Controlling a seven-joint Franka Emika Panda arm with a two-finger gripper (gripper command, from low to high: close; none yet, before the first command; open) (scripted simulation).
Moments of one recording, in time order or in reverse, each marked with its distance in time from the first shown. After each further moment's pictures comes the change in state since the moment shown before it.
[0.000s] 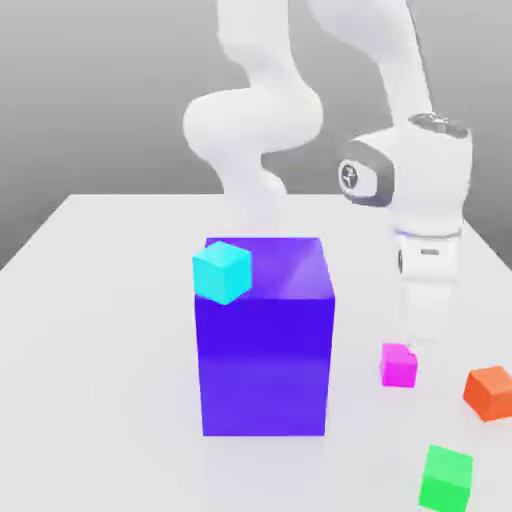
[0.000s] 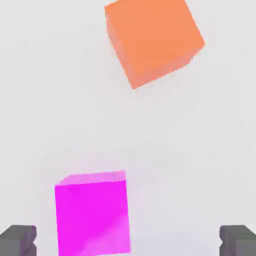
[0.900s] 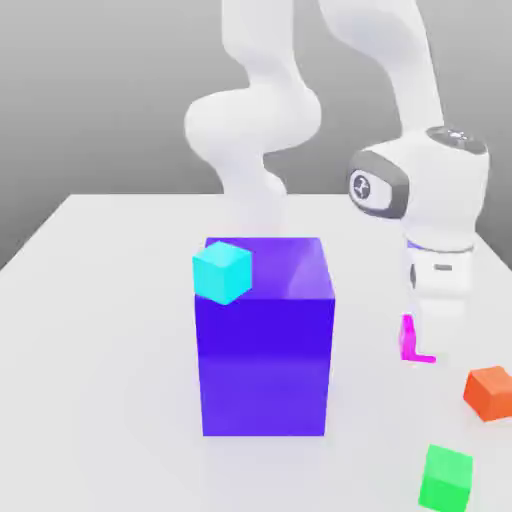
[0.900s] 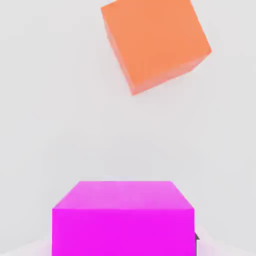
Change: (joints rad) arm 0.006 0.003 -0.093 0.182 0.038 -0.185 0.012
